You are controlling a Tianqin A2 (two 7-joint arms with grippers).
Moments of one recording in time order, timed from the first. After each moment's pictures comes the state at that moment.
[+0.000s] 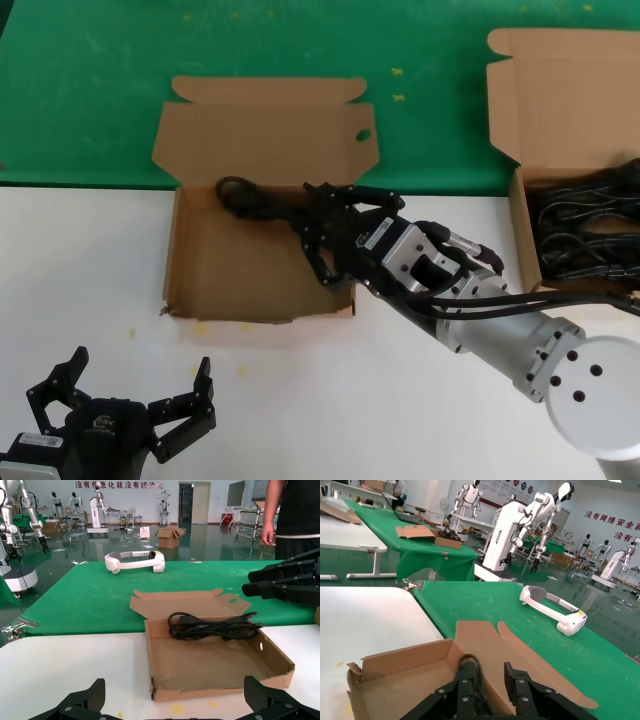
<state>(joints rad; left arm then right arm) 0.00 -0.30 1.60 -1.59 -1.80 0.00 0.00 0.82 0.10 -1.97 1.24 1.17 -0.45 0.11</state>
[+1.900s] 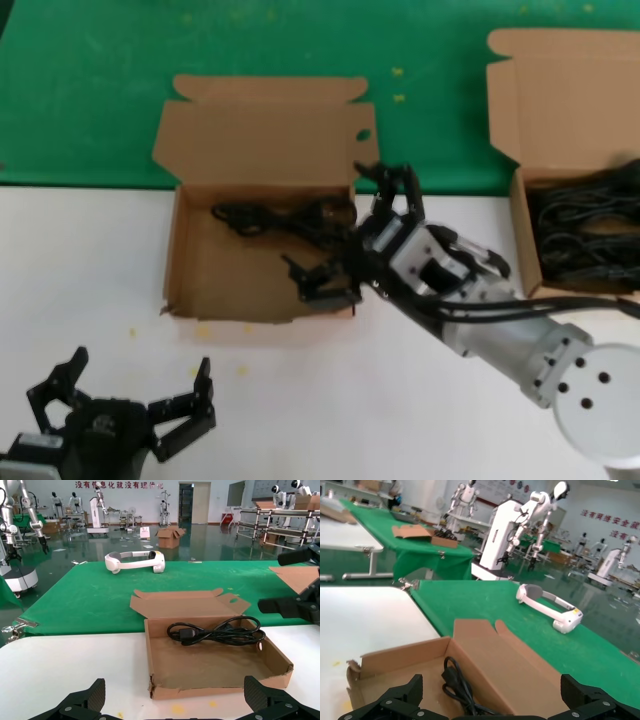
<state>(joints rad) 0.00 -0.30 1.60 -1.59 -1.80 0.00 0.00 0.80 0.11 -1.96 1.25 1.16 -0.45 0.13</state>
